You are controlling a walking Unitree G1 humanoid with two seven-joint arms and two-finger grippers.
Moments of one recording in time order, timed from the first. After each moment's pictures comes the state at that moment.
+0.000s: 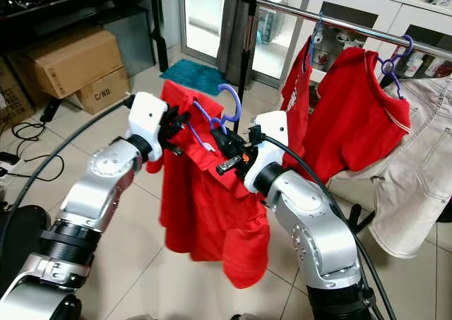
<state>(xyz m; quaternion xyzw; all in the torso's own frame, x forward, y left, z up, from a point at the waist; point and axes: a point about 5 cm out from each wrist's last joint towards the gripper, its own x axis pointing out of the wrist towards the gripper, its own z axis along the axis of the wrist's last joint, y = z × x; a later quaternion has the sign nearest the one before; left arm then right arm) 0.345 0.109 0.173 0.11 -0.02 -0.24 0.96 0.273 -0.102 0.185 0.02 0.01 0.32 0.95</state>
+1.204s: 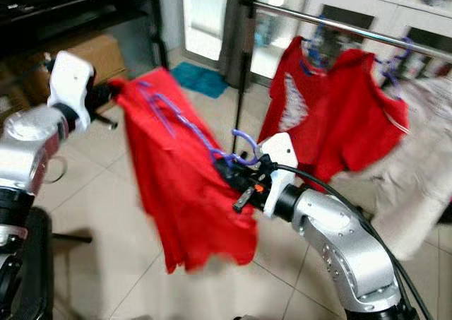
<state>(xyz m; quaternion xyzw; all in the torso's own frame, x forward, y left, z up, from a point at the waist) 0.369 0.222 0.208 0.18 0.04 -0.11 0.98 0.243 -0.123 0.174 -0.02 0.05 0.45 0.89</state>
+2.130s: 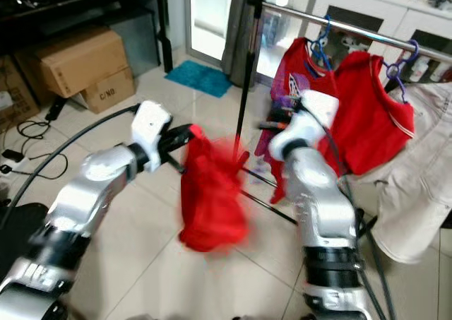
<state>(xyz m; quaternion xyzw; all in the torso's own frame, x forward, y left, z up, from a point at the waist) 0.330 0.113 0.164 0.08 0.03 -0.33 0.94 0.323 -0.158 0.177 0.08 0.00 0.04 1.00</state>
